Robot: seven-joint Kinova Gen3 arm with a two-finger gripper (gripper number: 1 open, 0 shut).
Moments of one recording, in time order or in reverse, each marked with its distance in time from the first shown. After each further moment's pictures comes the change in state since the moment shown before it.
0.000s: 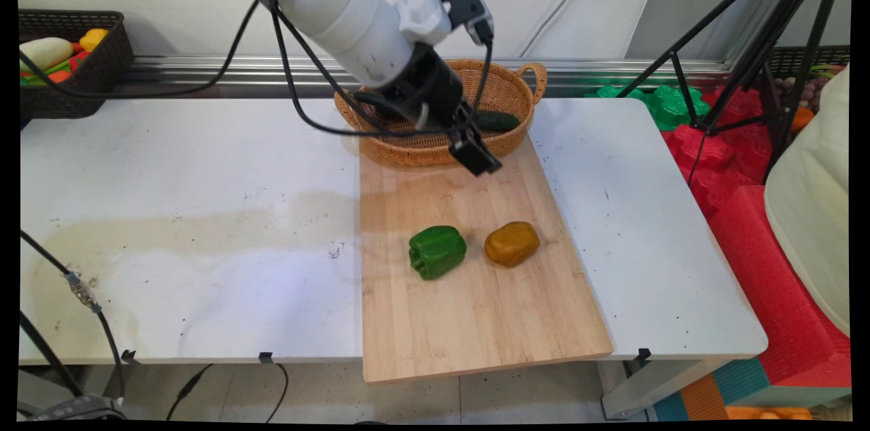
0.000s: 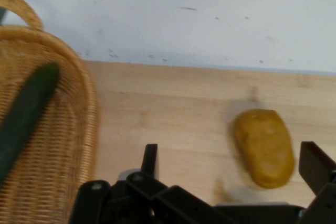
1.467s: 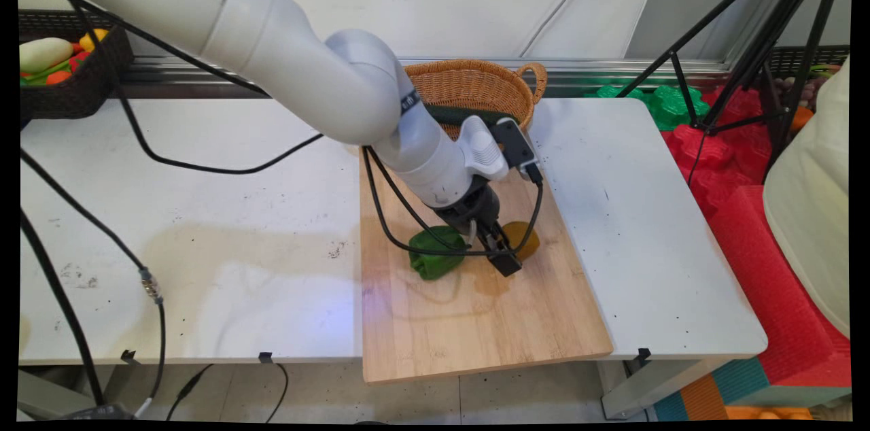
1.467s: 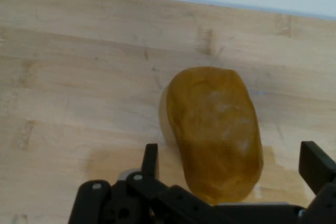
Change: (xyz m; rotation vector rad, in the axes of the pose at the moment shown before) arm -0.034 0.066 0.136 -0.054 -0.139 -0.076
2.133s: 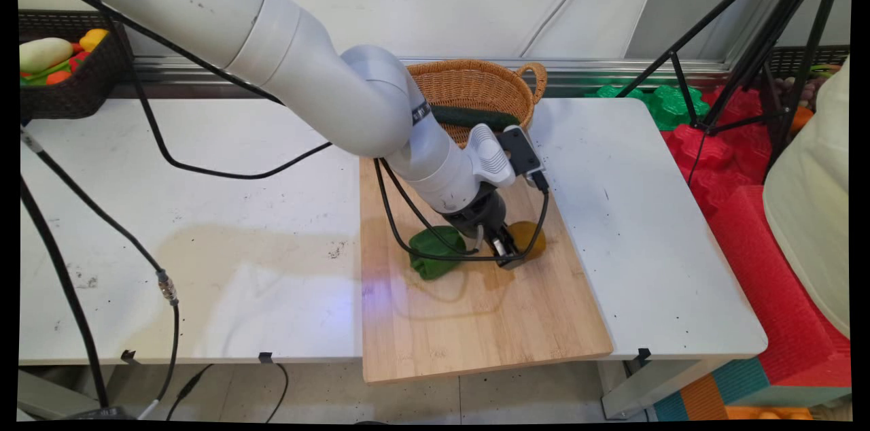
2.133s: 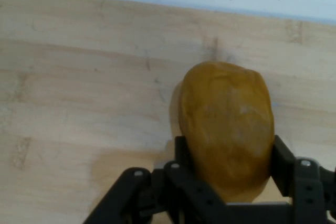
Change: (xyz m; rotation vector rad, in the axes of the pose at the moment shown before) arm 0.002 0.001 0.018 0.010 0.012 0.014
